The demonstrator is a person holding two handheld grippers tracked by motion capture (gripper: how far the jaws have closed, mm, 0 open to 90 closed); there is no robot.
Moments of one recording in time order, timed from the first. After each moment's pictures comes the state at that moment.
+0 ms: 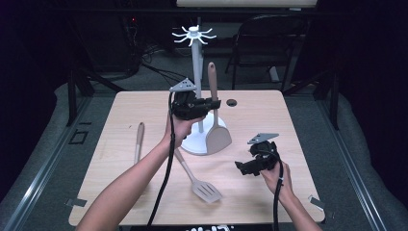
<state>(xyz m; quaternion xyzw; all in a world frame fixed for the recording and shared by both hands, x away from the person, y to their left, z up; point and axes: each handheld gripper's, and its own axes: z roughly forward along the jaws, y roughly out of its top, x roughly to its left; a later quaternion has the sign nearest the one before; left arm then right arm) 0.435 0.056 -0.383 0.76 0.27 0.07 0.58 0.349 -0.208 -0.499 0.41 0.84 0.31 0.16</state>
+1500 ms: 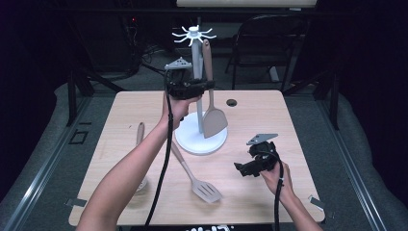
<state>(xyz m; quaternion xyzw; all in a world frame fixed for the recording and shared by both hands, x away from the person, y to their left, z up) 0.466 0.065 -0.350 0.75 0.29 0.10 0.58 0.347 -0.206 -0.497 0.40 0.85 0.32 0.16</state>
